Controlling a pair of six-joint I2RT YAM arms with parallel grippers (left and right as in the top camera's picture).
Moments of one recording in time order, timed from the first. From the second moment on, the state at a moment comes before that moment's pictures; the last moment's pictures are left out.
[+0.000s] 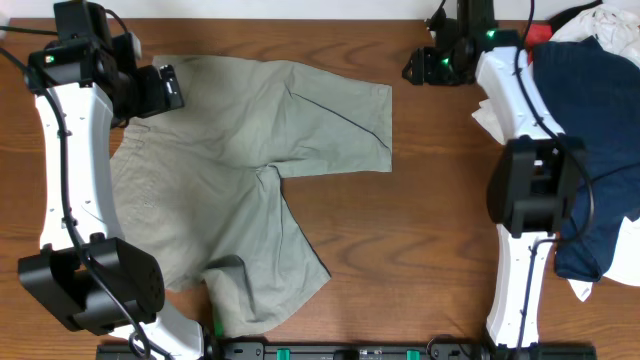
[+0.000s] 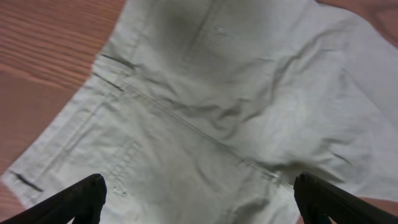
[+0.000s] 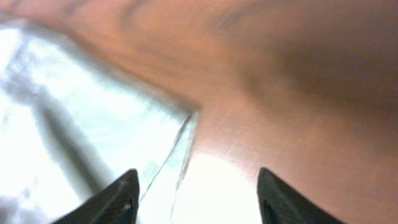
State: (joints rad) left arm 0.22 1.80 1.82 -1.19 0.10 -0.09; right arm 0.08 2.38 2.15 -0.93 -0.41 0.05
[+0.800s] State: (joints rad) left arm 0.27 1.80 1.82 -1.18 0.07 -0.12; right arm 0.78 2.29 1.77 -1.29 -0.14 -0.28
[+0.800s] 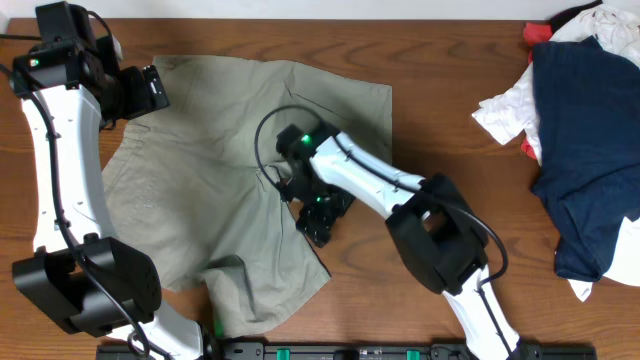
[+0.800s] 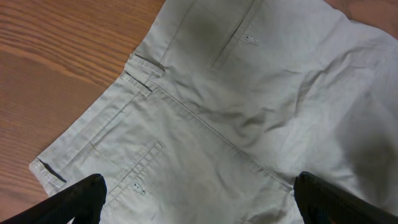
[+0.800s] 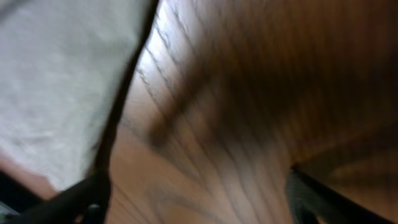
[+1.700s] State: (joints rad) left arm 0.27 1.80 1.80 -1.17 0.07 -0.12; right arm 0.97 2.29 1.77 -1.32 -0.14 -0.21
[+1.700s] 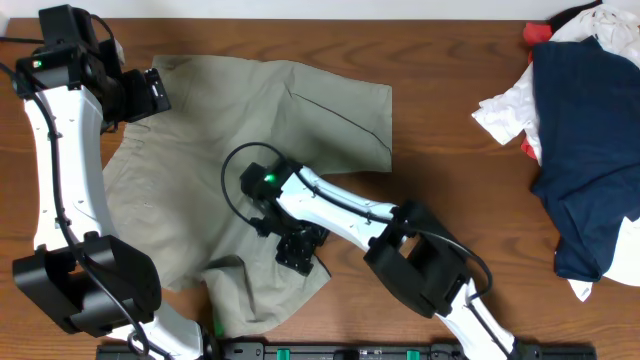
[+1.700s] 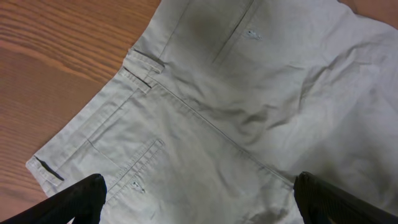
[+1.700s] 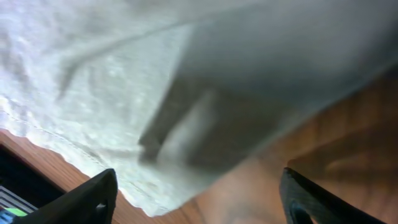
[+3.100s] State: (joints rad) left arm 0.27 1.80 1.80 -1.17 0.07 -0.12; right arm 0.32 2.29 1.82 -1.21 -0.12 -0.09
